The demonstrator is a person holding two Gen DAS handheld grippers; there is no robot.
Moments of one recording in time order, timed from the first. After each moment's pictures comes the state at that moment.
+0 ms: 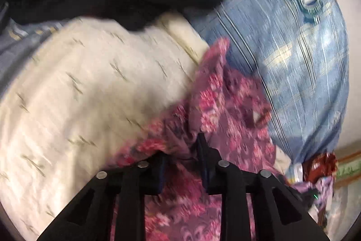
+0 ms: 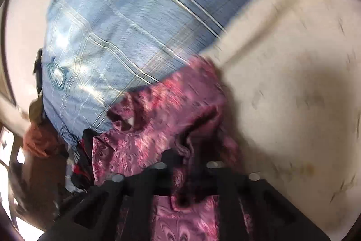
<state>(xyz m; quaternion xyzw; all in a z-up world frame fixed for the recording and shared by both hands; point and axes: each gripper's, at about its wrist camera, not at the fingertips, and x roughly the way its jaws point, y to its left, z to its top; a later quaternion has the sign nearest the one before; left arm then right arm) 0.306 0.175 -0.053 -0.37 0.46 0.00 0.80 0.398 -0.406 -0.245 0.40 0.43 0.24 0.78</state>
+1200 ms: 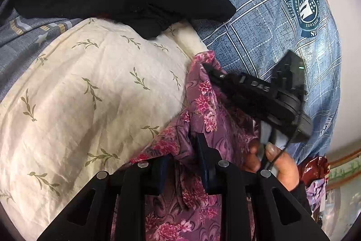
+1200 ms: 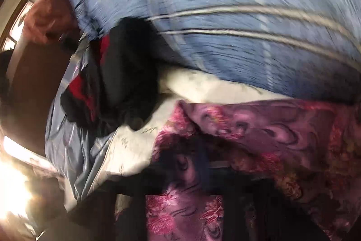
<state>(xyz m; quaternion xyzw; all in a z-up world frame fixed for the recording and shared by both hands) 0.274 0.211 -0.068 -0.40 0.43 -0.03 0.81 0.484 -0.024 -0.188 0.11 0.52 0.52 0.67</state>
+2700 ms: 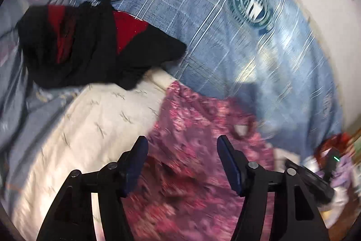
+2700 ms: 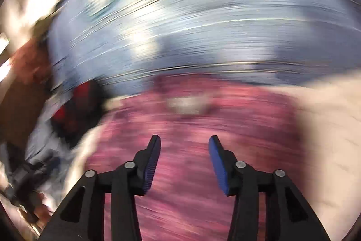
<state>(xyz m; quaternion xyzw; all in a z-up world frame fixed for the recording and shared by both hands) 0.238 0.180 0.026 -0.25 0.38 -0.01 0.89 0.396 -0.313 -0.151 0.17 0.46 0.25 0.83</state>
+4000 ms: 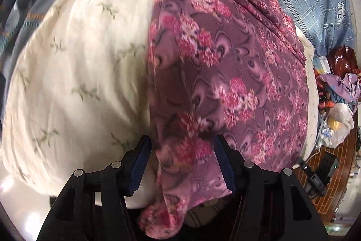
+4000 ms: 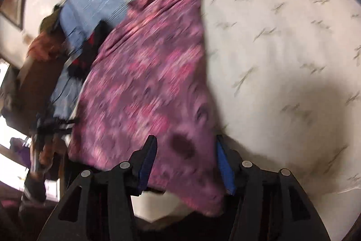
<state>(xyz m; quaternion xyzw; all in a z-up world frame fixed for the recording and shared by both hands) 0.069 0.199 -0.022 -0.21 0.65 -0.07 0.73 0.110 -0.478 -0.241 0.25 0.54 0.32 0.74</state>
